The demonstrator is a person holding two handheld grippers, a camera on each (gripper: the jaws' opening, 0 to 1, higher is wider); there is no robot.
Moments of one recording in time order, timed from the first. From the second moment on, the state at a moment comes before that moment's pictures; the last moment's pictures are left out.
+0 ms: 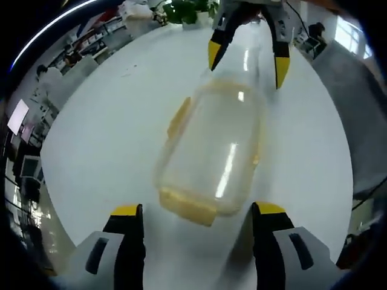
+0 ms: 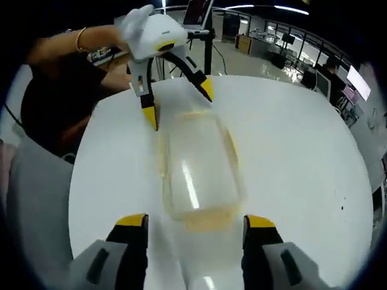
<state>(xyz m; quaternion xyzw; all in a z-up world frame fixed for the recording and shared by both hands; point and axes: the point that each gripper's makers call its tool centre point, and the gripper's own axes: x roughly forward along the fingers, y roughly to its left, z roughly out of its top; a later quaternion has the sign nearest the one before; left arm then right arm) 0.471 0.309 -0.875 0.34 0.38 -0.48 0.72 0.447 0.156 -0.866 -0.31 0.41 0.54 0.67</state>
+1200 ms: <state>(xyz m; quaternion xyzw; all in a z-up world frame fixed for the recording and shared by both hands) 0.477 0.290 -0.884 0.29 0.40 -0.51 0.71 0.465 0.150 -0.893 -0.40 0.45 0.53 0.59</state>
